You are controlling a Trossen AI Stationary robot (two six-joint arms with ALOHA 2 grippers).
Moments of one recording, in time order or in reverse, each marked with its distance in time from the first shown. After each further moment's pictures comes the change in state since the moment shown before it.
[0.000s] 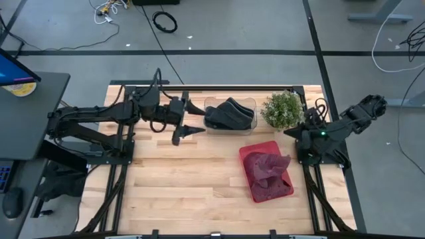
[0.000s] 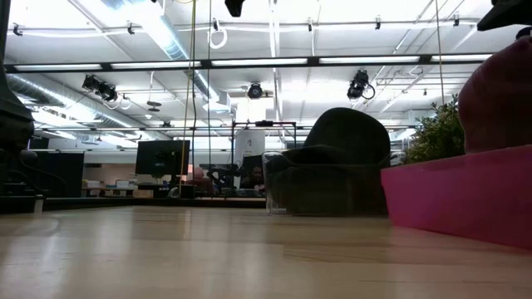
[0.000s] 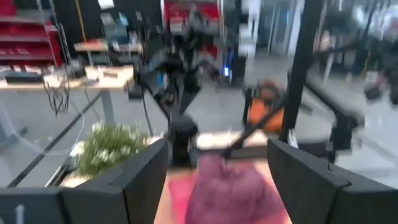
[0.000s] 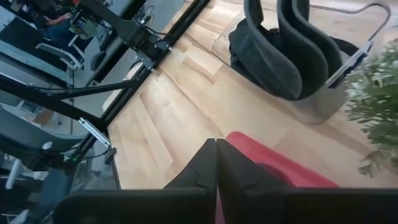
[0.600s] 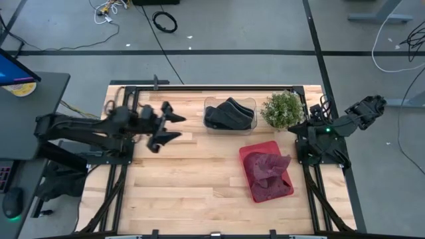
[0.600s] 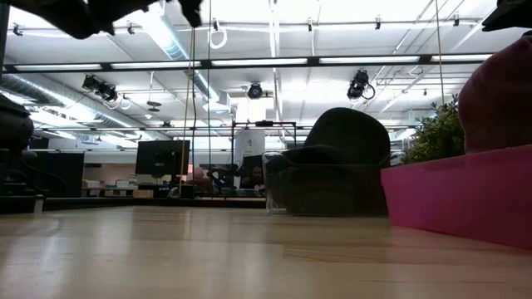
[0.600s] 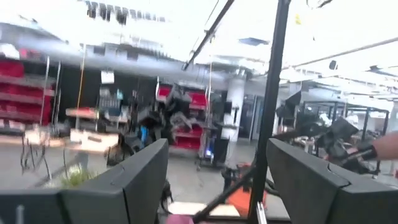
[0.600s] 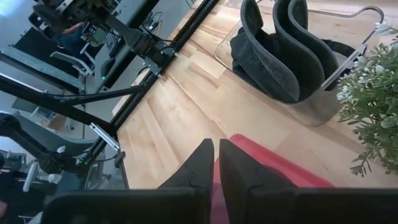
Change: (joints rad) left arm -0.063 -0.295 -0.519 0.631 -0.076 -0.217; right arm 0.000 -0.076 0.000 -0.029 0.001 -0.001
